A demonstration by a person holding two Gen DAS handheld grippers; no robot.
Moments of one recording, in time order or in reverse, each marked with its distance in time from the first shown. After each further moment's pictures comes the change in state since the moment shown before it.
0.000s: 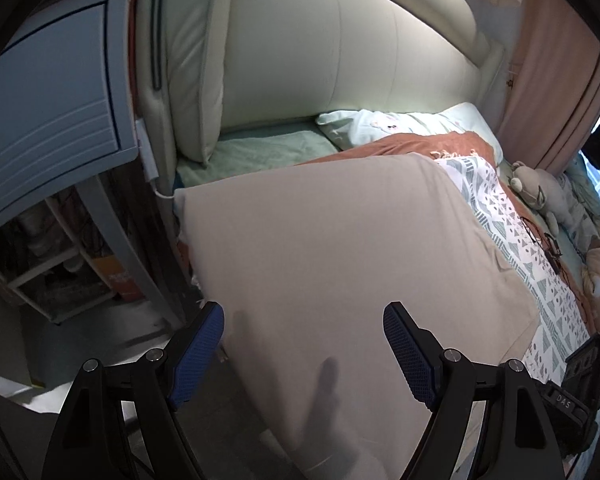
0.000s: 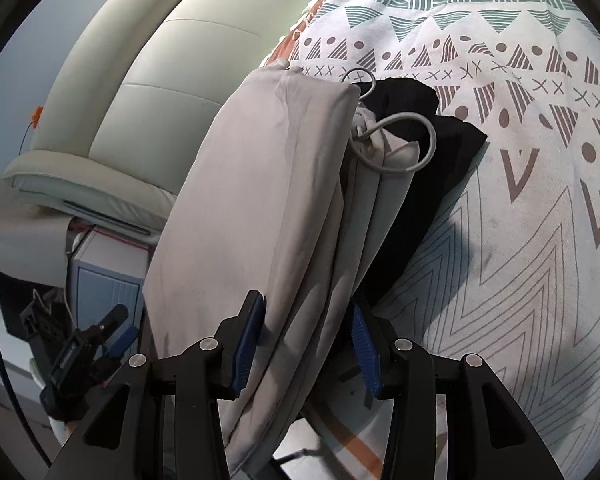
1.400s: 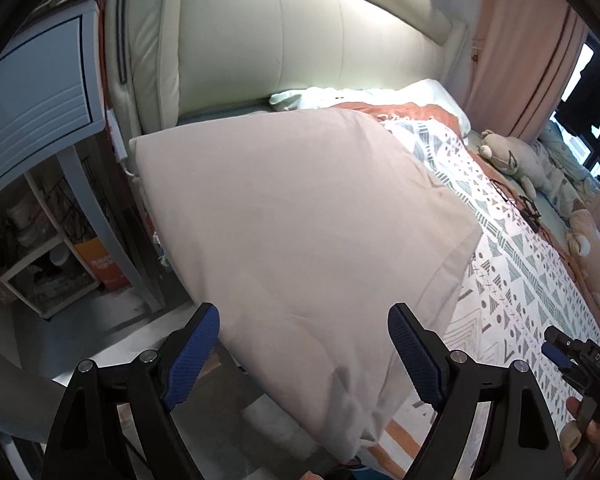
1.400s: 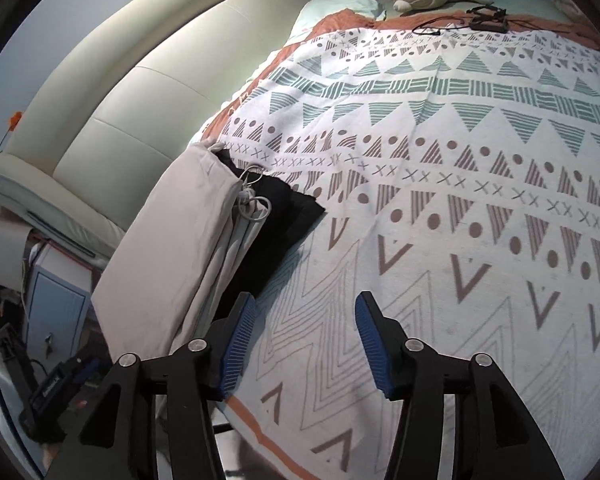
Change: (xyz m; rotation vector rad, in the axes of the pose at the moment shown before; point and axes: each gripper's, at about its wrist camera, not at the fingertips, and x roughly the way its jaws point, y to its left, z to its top) left arm -0.035 -0.062 -0.071 0.110 -0.003 -0.075; right arm -0.152 -0.026 -0.020 -0.064 -0.210 -0.326
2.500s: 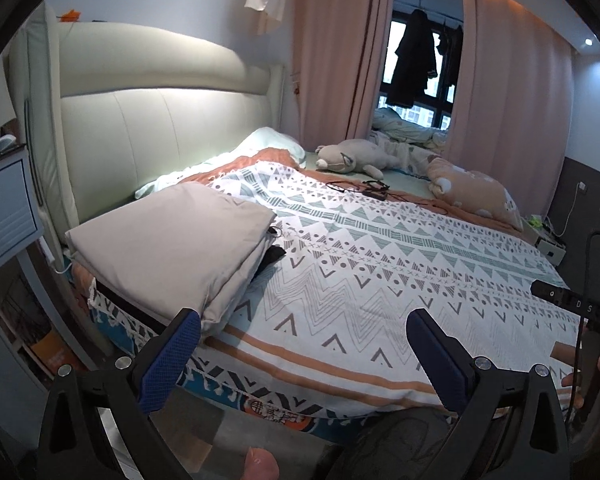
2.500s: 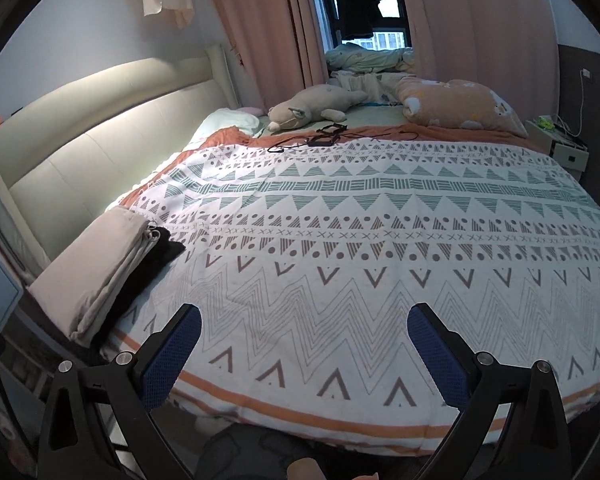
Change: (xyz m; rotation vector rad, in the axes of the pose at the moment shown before) left arm -0.173 -0.058 -0.136 0.428 -0.260 -0.373; right arm -0.258 -0.024 -0.185 -0.027 -0.414 -0.486
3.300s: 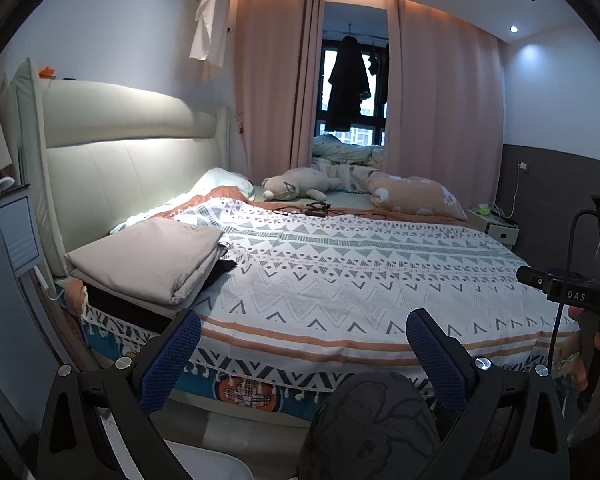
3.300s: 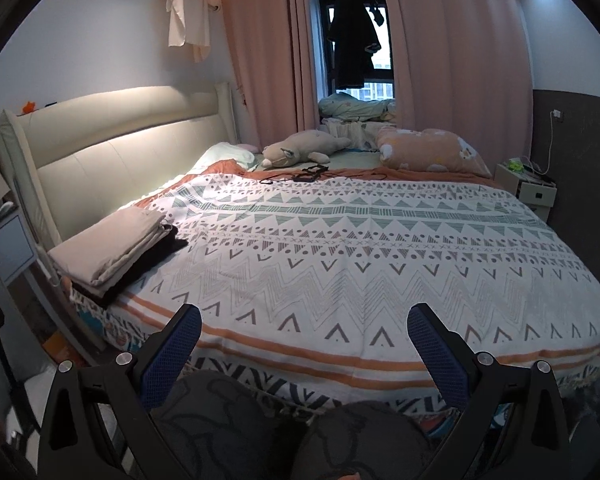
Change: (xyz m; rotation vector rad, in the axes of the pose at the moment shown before) left arm -0.126 -0.049 -0.076 0.139 -0.138 -0.144; right arm -0.162 -0.024 -0.102 -0.077 -0.177 -0.066
